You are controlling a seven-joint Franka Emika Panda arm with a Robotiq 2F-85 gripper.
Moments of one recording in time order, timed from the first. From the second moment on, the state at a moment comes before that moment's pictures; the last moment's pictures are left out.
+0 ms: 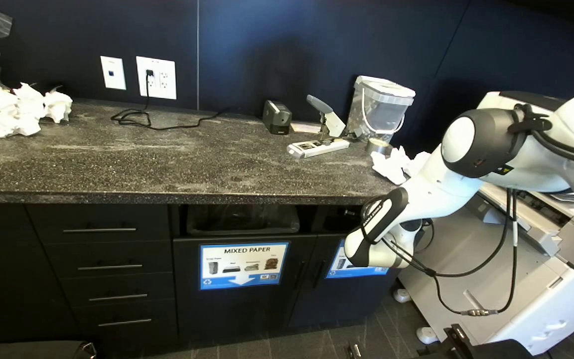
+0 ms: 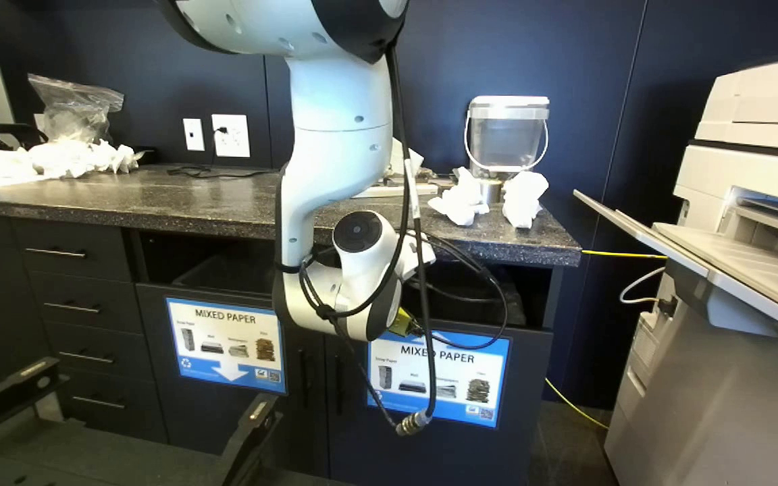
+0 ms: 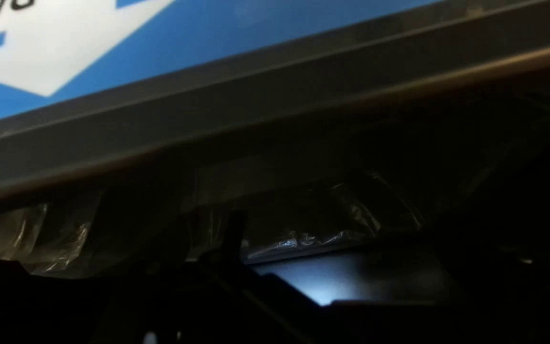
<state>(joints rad) -0.23 1.29 0.02 -1.67 -0.16 3.86 0.17</state>
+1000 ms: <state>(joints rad) -0.24 0.61 0.02 -2.17 -0.26 3.14 -0.03</state>
